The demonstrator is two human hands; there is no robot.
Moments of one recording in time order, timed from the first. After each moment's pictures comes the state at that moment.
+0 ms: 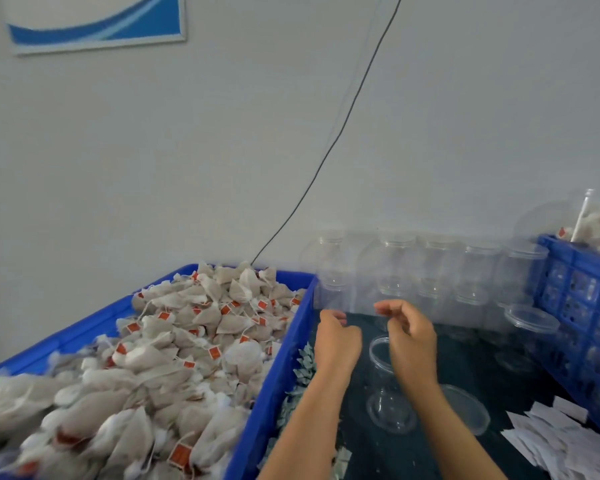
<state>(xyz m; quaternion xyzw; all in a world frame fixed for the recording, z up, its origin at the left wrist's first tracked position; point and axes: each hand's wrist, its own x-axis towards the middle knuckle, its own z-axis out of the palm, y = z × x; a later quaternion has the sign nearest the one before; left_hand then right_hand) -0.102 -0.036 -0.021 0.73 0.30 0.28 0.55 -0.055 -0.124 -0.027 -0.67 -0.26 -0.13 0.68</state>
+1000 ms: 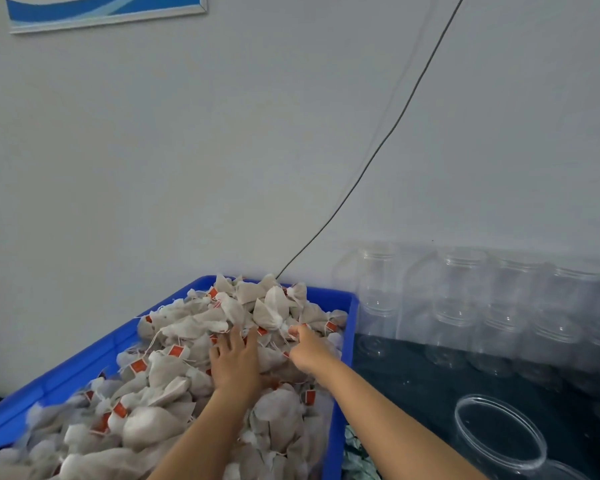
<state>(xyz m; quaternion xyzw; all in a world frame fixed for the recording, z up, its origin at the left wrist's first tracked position) -0.128 0.212 -0.078 0.90 0.43 0.08 -0.02 -0.031 0.119 -0.048 -0.82 -0.38 0.20 0.38</state>
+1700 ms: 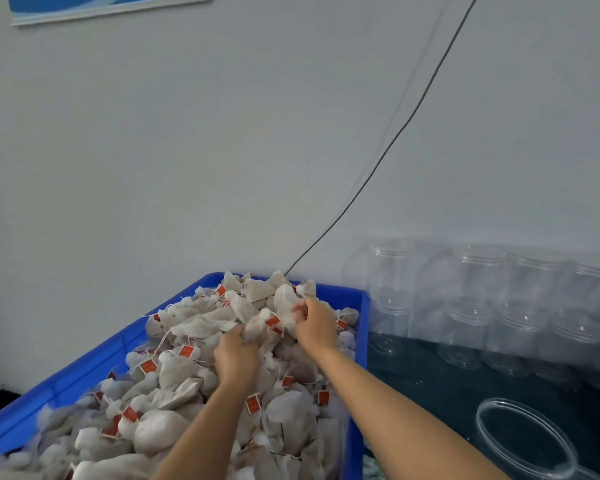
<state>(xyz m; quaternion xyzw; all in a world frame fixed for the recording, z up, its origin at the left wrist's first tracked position) -0.133 0.218 -0.065 0.69 0.44 0.38 0.43 -0.016 0.158 -0.050 -0.80 -0.38 -0.04 0.47</state>
